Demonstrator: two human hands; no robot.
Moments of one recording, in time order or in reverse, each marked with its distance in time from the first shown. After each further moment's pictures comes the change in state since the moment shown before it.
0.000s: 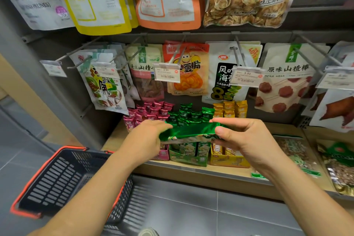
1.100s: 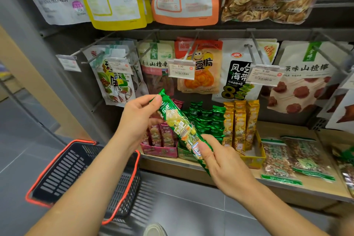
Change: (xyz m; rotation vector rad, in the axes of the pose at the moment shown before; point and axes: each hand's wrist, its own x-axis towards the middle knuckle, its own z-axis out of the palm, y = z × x) left_hand -0.002 0.003 -0.041 -1.377 0.403 -0.345; right_hand -0.012 0.055 0.052 -0.982 -0.107 -0.280
